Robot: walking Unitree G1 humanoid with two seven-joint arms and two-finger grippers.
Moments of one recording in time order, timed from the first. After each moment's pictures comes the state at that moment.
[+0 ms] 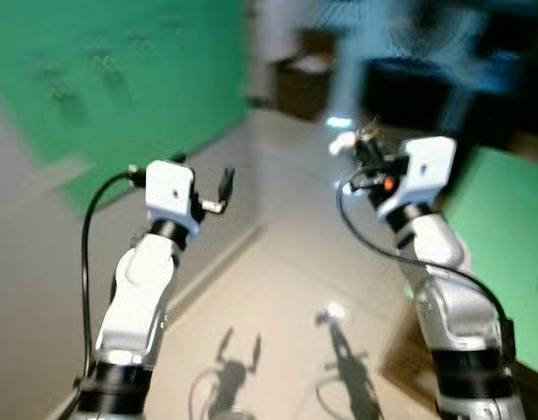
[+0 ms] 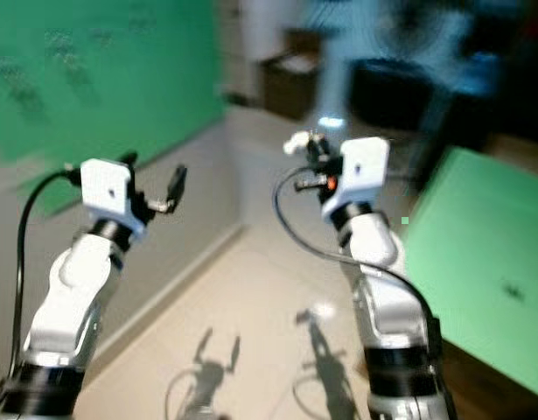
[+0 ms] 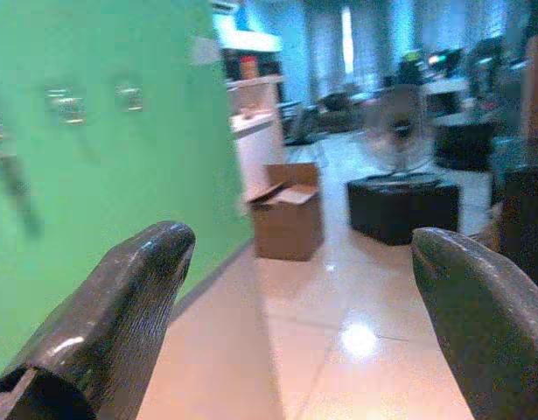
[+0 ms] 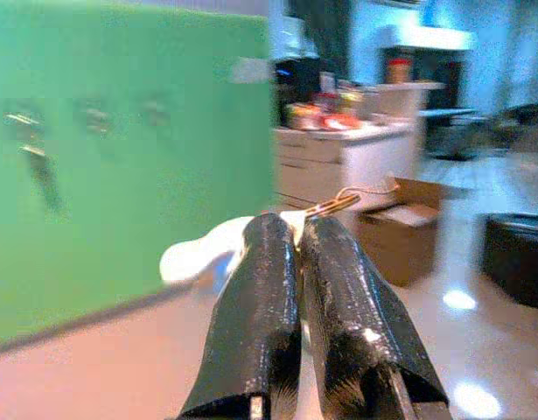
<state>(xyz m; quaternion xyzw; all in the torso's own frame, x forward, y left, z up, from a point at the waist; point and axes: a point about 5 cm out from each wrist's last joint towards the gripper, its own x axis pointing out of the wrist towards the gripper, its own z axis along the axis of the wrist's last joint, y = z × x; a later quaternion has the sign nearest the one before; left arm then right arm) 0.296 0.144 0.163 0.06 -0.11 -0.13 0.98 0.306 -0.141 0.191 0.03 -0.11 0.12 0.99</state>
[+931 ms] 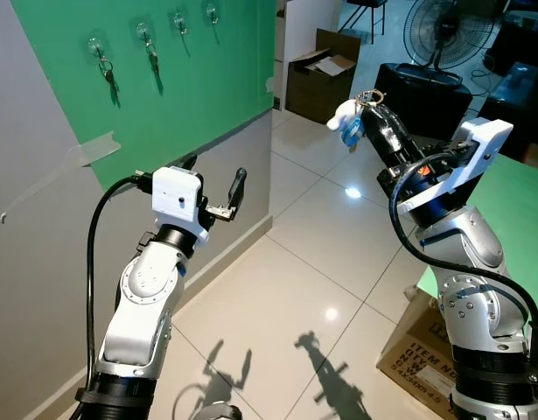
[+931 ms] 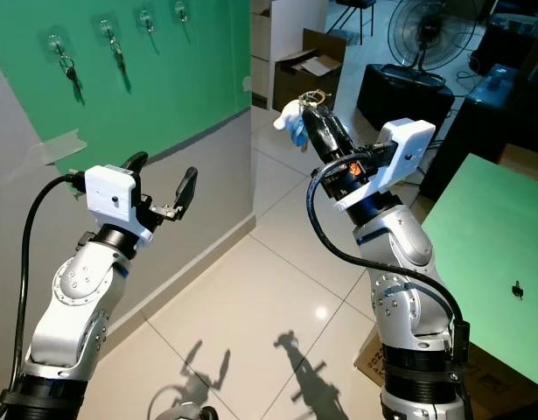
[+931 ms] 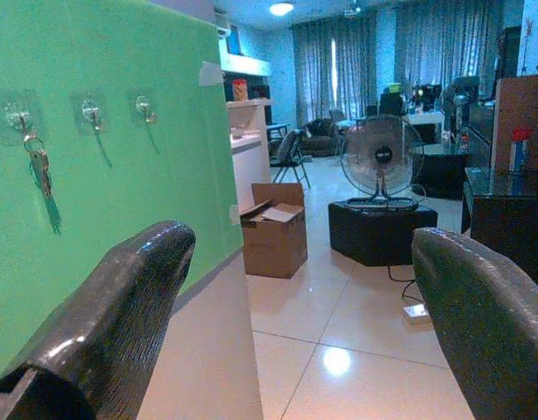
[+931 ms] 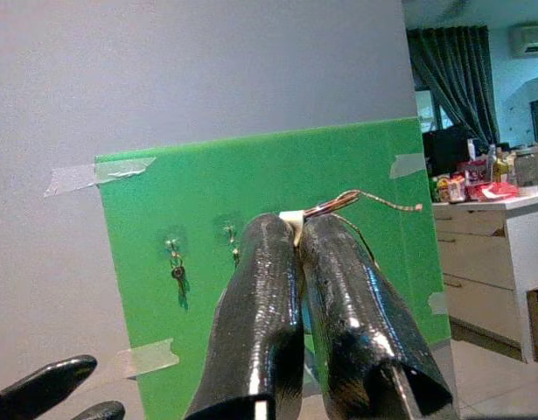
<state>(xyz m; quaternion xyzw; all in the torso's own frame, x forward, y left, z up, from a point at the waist) 0.285 0.136 0.168 0.05 -0.12 -0.14 0.98 0.288 -0.145 0.227 0.14 -0.20 0.28 0.93</state>
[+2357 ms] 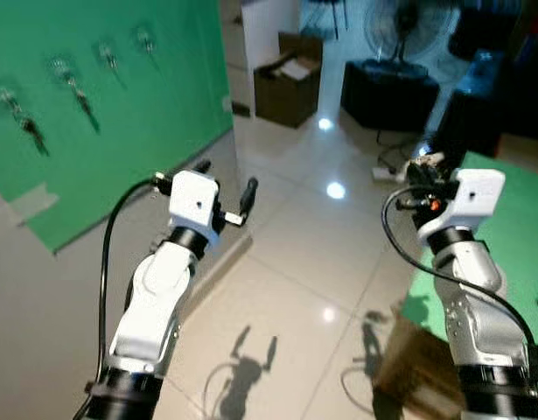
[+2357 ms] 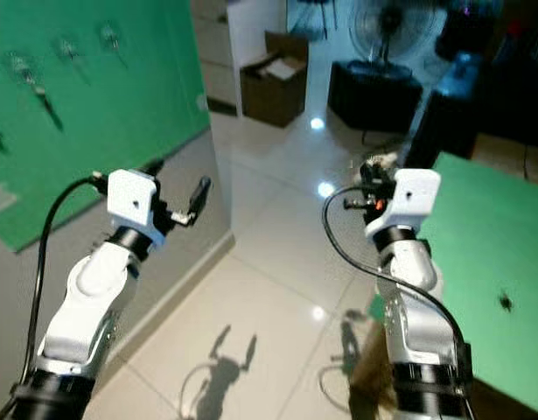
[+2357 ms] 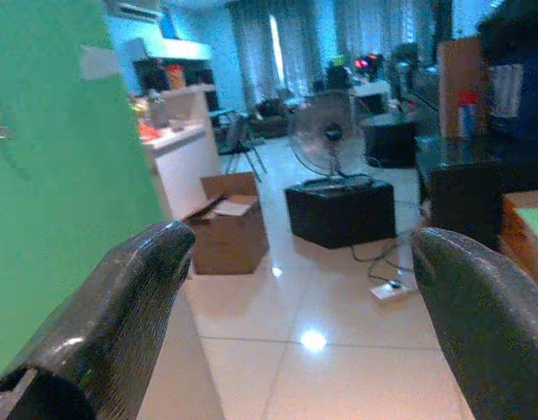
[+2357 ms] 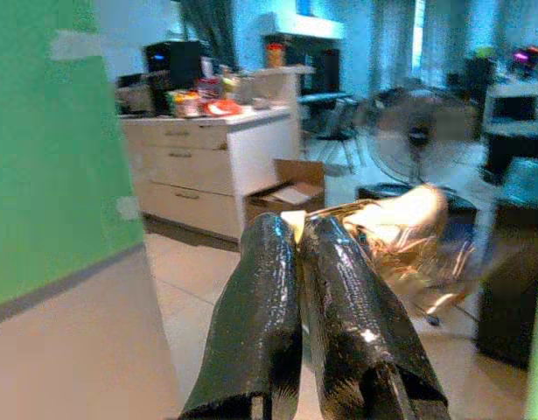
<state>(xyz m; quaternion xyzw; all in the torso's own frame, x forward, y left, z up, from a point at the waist) 0.290 0.128 0.157 0.07 -0.10 -0.16 0.98 0.298 -0.188 0.156 0.03 -0.08 0.05 1.00</state>
